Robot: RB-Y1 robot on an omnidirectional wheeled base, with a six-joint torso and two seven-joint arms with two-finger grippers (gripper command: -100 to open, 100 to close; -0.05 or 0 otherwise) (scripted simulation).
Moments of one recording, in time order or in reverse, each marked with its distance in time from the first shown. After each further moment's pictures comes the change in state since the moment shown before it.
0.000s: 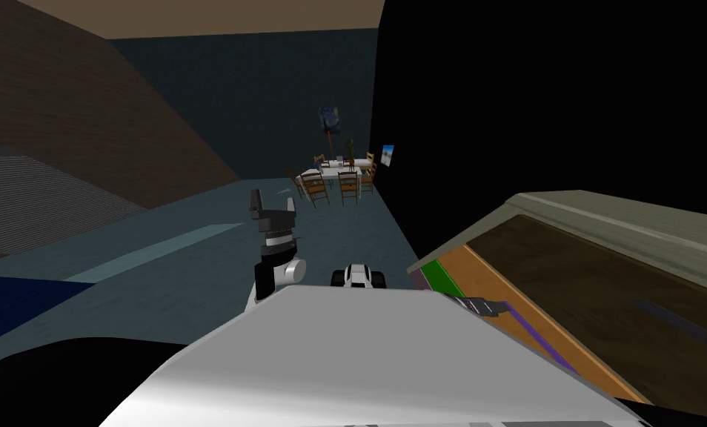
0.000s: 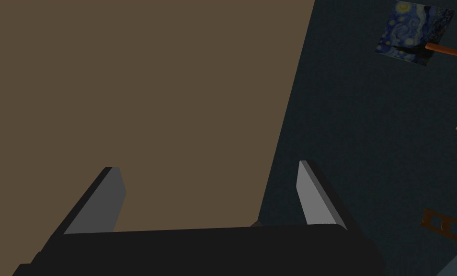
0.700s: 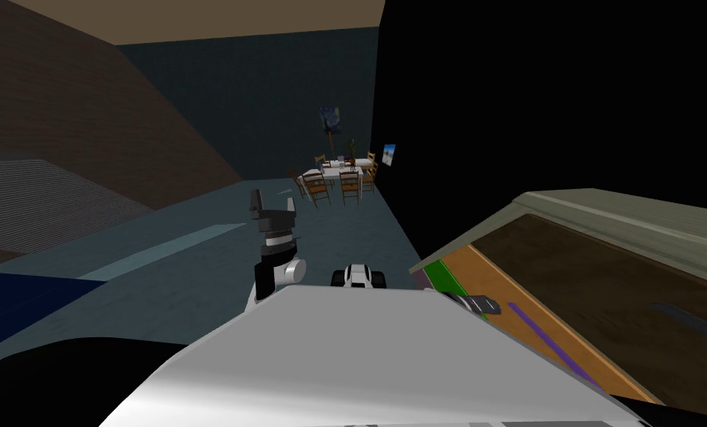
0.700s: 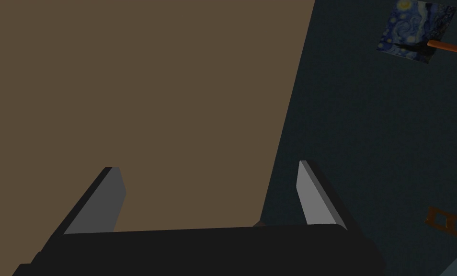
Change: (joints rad) left arm 0.000 0.000 0.000 0.000 0.000 0.000 0.000; right arm -0.020 -0.020 -0.004 0.017 0.008 0.009 0.020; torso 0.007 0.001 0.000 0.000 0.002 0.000
